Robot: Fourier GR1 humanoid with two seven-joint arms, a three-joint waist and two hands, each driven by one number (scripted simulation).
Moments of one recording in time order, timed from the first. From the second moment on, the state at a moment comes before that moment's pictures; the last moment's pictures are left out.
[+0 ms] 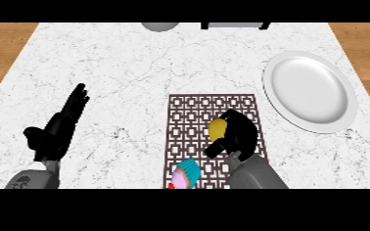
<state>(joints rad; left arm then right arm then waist) -0.08 0.35 -0.08 -1.29 0.18 0.04 -0.17 -0.29 -0.01 0.50 -1.23 0.87 -0.31 1.04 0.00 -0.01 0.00</state>
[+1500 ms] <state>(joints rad) 0.00 0.32 -0.03 -1.33 0.15 0.06 -0.18 0.01 -0.96 -0.11 -1.21 0.22 -0.23 -0.34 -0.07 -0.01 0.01</state>
